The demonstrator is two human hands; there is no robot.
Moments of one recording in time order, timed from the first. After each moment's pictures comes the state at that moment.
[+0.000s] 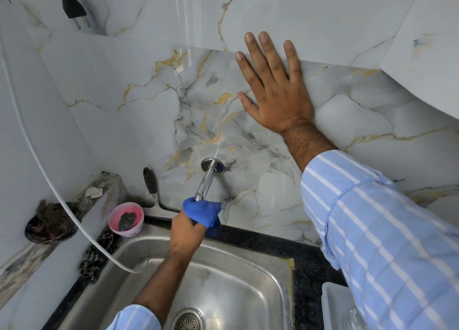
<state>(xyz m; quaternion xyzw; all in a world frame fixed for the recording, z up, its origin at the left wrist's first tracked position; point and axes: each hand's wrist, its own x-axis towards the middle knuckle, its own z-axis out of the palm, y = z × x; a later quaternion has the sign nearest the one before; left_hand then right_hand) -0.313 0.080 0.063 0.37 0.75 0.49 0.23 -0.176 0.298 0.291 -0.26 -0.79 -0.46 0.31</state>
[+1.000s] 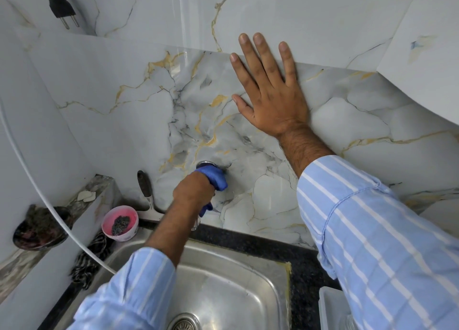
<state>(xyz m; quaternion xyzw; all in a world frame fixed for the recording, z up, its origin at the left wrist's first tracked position) -0.326 0.173 0.141 0.39 0.86 0.16 0.28 -0.176 0.299 0.290 -0.26 -0.79 -0.46 0.32</state>
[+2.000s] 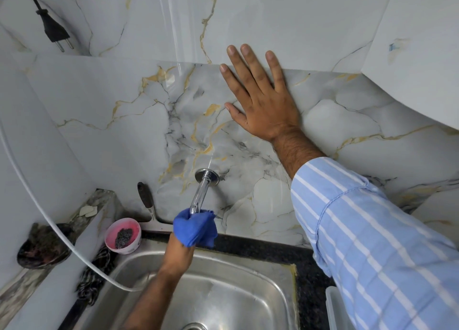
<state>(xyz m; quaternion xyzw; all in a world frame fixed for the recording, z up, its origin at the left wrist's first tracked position) -0.322 0.071 0.065 0.46 0.63 0.55 0.30 -0.178 0.299 0.289 -0.27 -0.78 -0.47 0.33</state>
